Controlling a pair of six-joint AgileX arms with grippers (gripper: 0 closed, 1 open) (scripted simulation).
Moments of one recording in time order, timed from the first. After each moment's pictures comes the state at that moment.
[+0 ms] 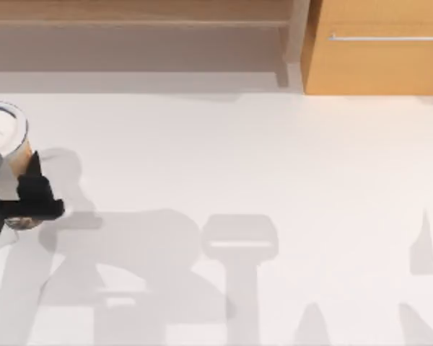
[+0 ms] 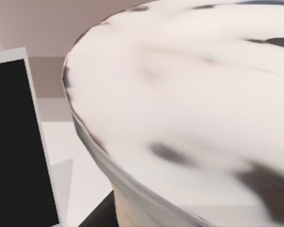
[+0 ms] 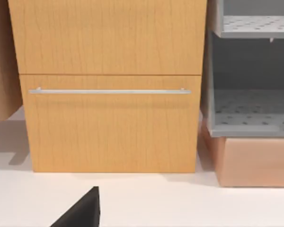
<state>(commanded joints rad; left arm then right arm) -0.14 1.22 0.11 0.92 -0.10 -0.02 0.00 0.00 0.00 0.00 0.00 0.00</state>
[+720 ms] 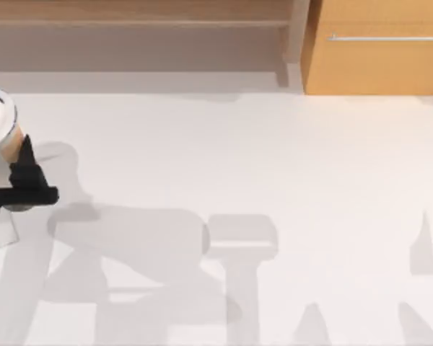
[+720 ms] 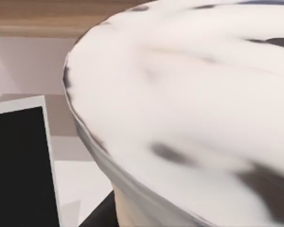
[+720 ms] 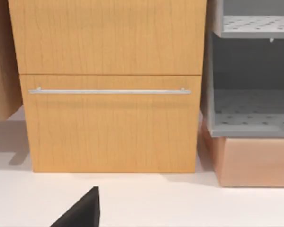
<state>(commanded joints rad) -0.12 1.31 0.11 1.11 -0.10 -0.02 0.00 0.00 0.00 0.00 0.00 0.00</state>
